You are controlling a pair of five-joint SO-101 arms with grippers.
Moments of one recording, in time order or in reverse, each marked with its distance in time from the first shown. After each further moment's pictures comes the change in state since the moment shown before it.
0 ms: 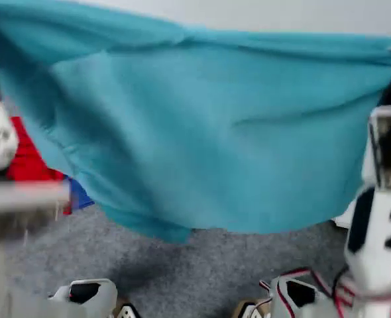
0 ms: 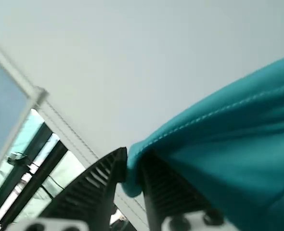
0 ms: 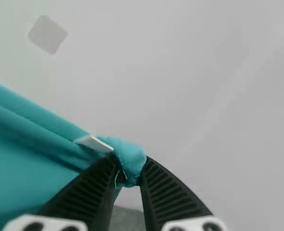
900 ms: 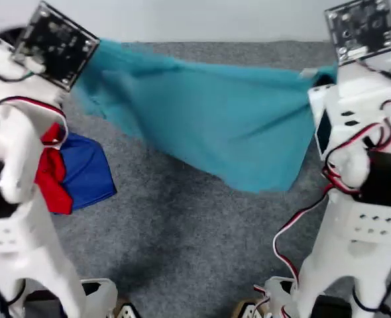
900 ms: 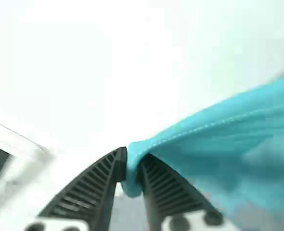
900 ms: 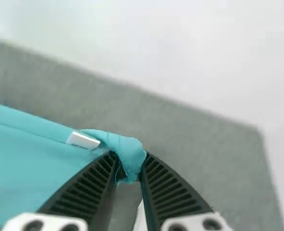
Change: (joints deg) left arm 0.2 7.0 21.5 6.8 5.7; right arm -9.7 10.3 20.2 0.8 -8.5
